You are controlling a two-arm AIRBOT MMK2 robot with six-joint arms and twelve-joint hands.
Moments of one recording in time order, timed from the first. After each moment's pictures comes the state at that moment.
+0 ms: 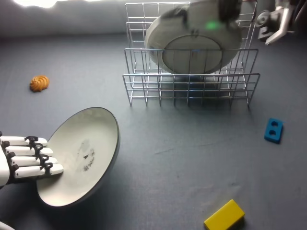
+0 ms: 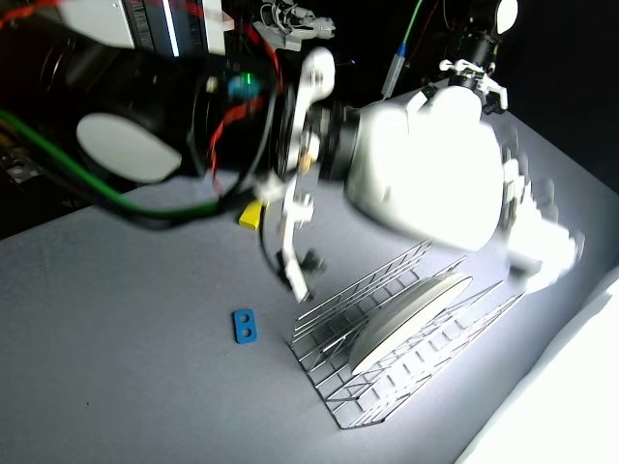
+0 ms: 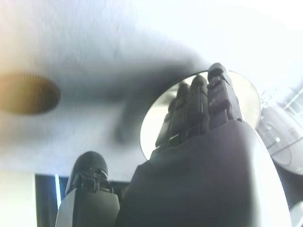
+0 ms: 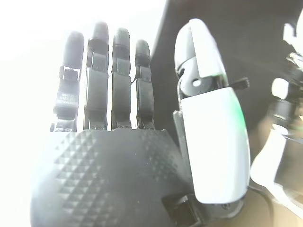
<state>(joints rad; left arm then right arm) 1.04 -0.59 1.19 1.03 -0.68 0.26 -0.12 -1.13 1.08 0.06 0.36 -1.12</state>
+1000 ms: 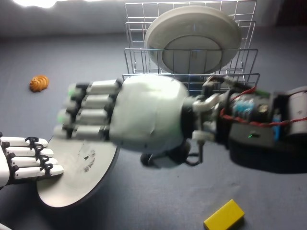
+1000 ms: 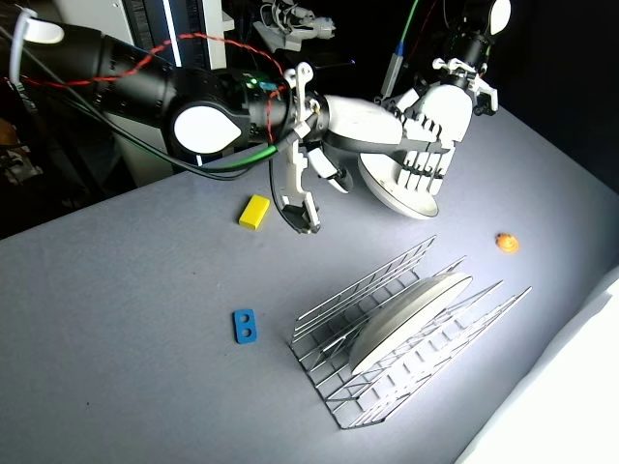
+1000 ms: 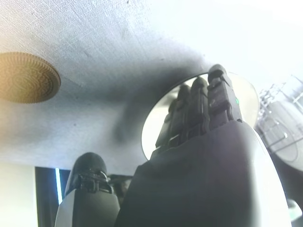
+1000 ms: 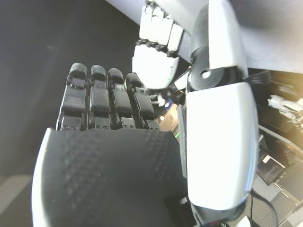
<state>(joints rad) 1.05 -0.58 1.16 1.01 -0.68 0.27 -0.34 -1.31 0.96 -0.19 0.34 -1.31</state>
